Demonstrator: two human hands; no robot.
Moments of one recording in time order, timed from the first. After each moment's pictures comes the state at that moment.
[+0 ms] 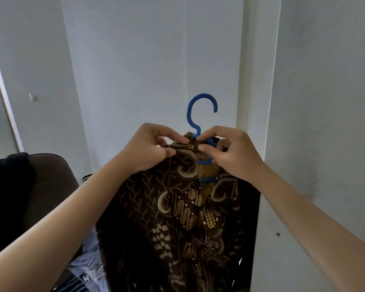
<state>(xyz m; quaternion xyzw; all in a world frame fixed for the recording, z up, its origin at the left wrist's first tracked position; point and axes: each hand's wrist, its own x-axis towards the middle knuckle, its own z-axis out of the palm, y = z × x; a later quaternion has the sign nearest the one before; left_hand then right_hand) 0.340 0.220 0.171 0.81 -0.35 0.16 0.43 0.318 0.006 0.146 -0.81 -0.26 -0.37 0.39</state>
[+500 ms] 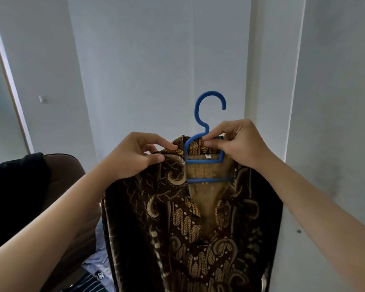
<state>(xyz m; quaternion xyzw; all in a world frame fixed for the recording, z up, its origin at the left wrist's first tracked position) 0.340 0.299 0.159 0.81 -0.38 0.13 0.43 0.321 0.043 0.161 -0.80 -0.27 -0.33 0.43</state>
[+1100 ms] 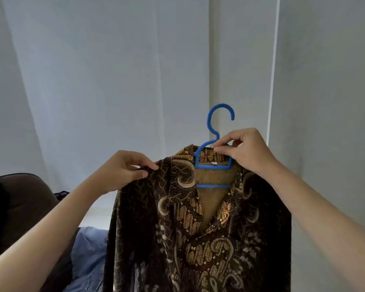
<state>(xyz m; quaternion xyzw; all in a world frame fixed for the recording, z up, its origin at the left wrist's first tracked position) 0.368 0.387 0.153 0.78 -0.42 0.02 0.47 0.268 0.102 0.168 -0.84 -0.07 -0.40 0.37</state>
